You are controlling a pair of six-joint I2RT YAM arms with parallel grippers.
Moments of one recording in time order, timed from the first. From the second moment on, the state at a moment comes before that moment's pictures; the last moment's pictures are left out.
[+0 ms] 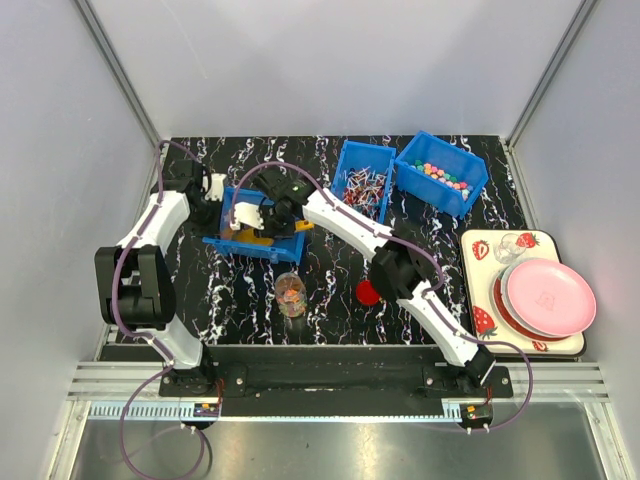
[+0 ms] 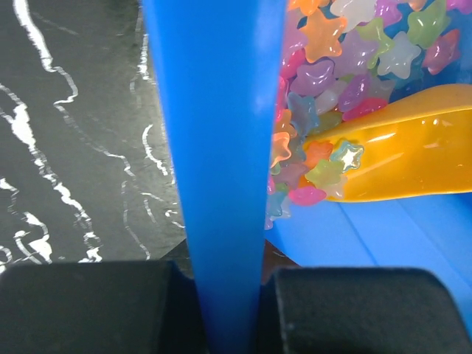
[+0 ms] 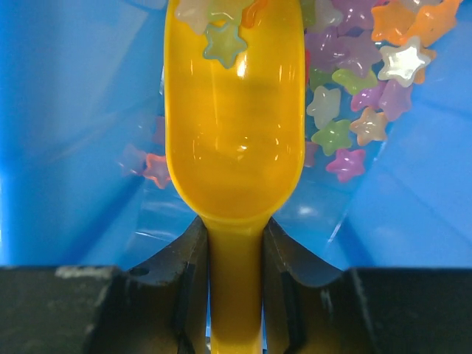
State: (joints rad) left arm 0.02 1.65 1.27 -0.82 0.16 0.14; right arm 0.88 2.56 2.53 -1.04 -0.24 -0.89
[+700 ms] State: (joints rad) left arm 0.05 1.65 1.27 -0.81 0.23 0.11; right arm 0.78 2.47 2.38 -0.83 -0.44 -0.66
